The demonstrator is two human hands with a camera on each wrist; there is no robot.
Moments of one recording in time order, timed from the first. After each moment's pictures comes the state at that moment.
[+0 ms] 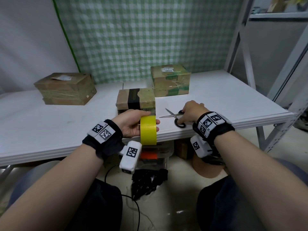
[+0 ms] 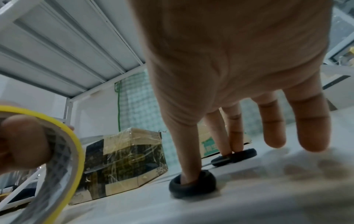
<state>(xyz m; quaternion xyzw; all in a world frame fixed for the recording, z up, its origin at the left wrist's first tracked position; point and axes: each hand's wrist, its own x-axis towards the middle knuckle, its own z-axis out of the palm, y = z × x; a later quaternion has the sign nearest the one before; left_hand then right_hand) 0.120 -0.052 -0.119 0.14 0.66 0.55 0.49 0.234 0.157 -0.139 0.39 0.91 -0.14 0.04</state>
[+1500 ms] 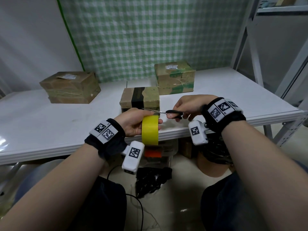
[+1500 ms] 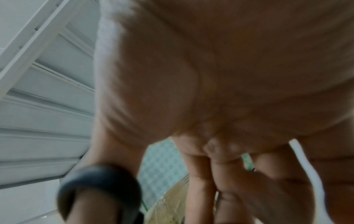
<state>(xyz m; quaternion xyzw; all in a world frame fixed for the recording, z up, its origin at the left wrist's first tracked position) 0.118 -0.057 -0.121 0.16 0.66 0.55 0.47 0.225 0.153 -0.110 0.21 0.87 -0.42 0.13</state>
